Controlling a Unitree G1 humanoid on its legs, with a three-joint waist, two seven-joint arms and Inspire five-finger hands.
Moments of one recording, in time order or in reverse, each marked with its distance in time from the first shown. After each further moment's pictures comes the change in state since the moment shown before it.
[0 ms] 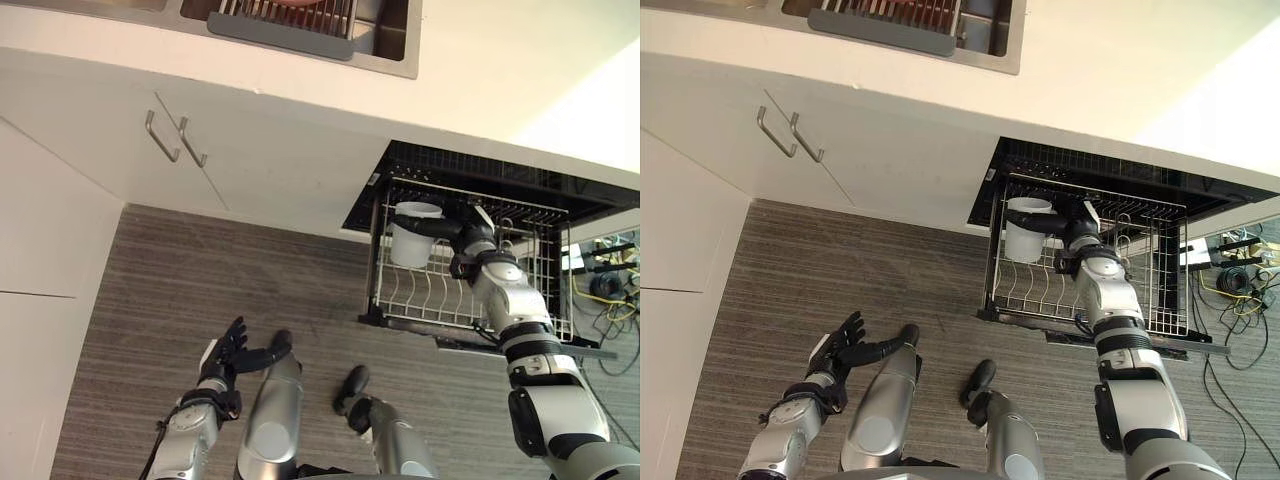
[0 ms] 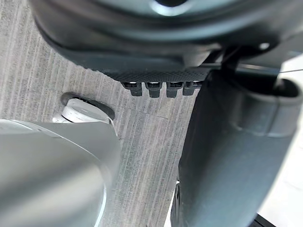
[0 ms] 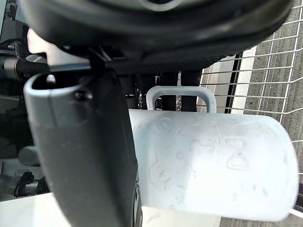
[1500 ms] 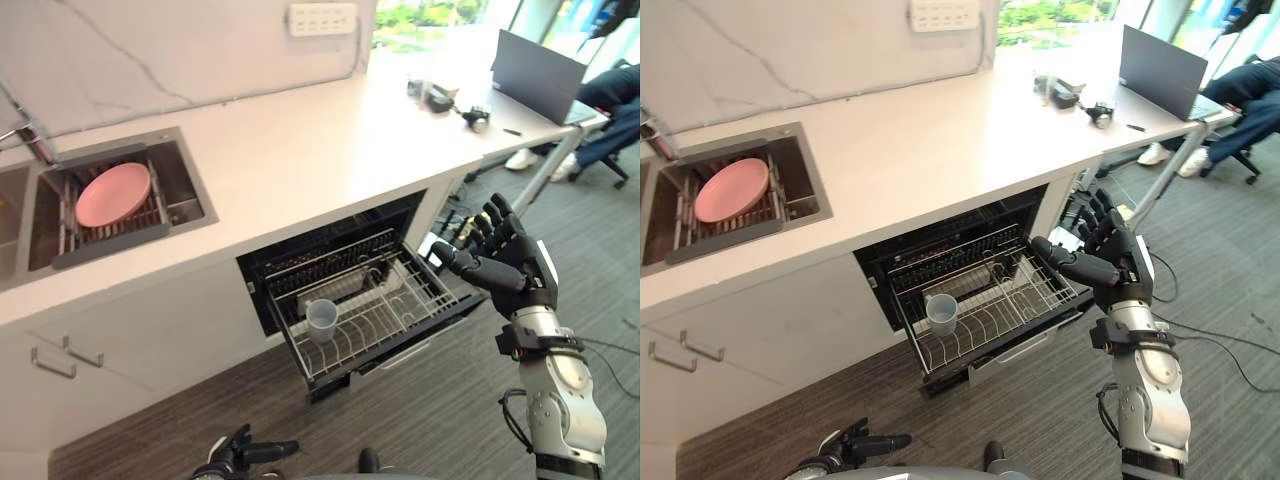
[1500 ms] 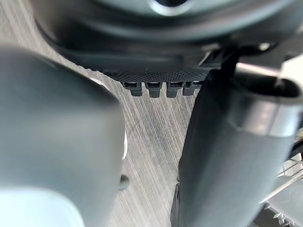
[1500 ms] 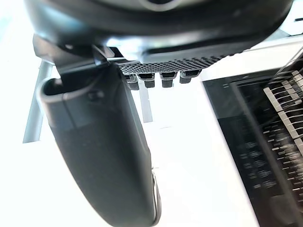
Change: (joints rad) left arm 0.104 -0.080 0.022 0.372 0.107 0.125 0.011; right arm 0.721 0.214 -0.284 -0.893 0.195 -0.124 0.210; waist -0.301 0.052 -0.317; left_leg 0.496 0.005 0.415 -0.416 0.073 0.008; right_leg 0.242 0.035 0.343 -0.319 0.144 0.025
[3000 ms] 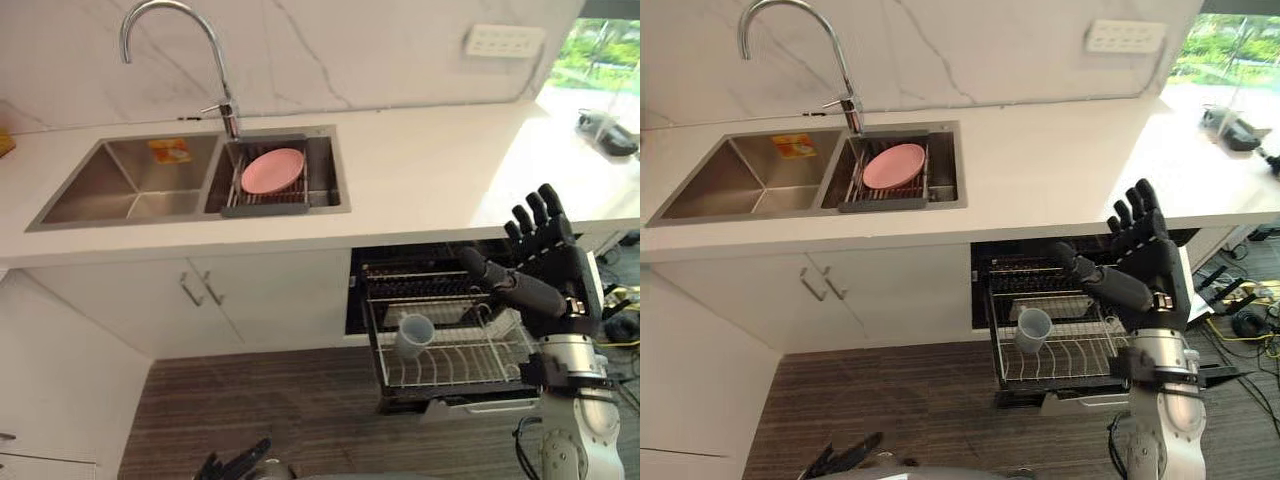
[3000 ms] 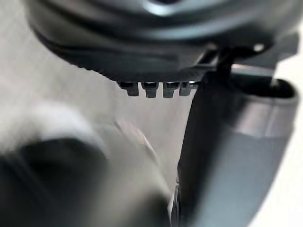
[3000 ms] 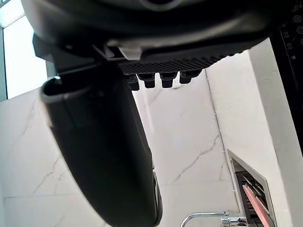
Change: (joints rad) left arm 0.121 -0.109 0.279 0.078 -0.151 -0.166 0.066; right arm 0.068 0.006 -0.063 -0.049 0.030 -0.203 -0.009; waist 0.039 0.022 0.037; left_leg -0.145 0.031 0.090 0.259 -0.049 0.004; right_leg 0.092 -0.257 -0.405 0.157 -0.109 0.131
